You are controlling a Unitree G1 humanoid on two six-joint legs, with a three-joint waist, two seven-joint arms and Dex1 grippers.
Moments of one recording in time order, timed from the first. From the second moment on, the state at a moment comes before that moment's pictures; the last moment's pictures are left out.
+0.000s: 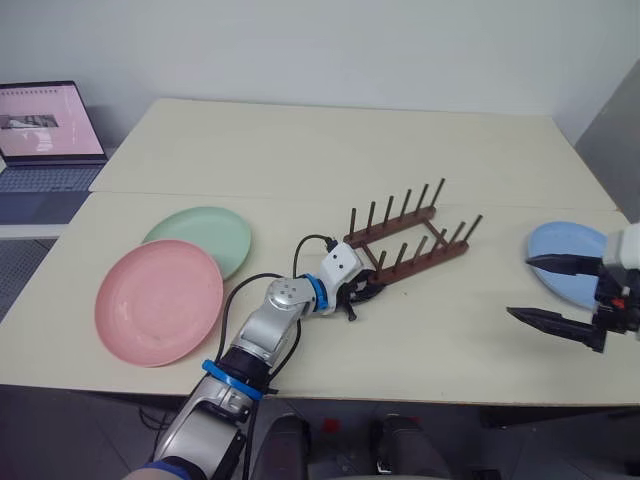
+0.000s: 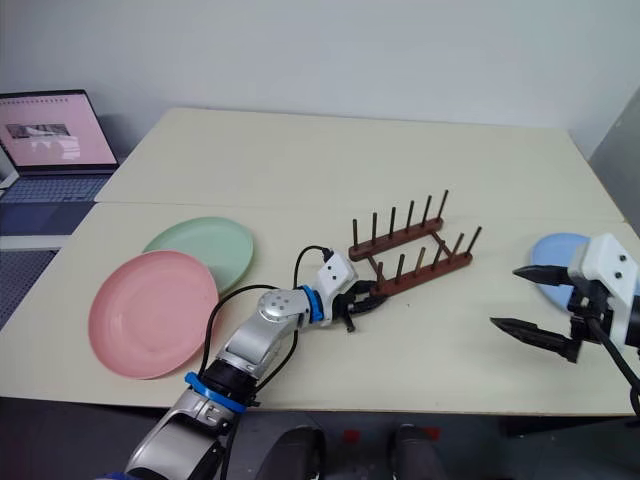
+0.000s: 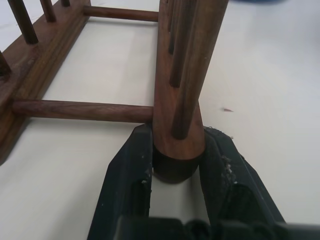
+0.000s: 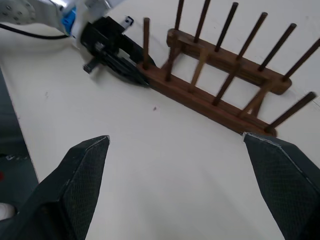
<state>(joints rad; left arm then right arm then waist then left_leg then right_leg) -0.52 0.24 -0.35 0.30 -0.08 0.16 -0.87 0.21 -1.05 -0.64 -0.50 0.61 0.67 1.13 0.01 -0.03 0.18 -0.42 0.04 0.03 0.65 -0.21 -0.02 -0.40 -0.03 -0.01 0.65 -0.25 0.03</state>
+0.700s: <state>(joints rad) -0.78 0.15 -0.38 0.75 -0.04 -0.10 -1.14 0.46 -0.96 -0.83 -0.66 0.61 0.71 1.13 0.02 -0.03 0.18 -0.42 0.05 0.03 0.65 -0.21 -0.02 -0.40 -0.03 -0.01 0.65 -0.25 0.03</state>
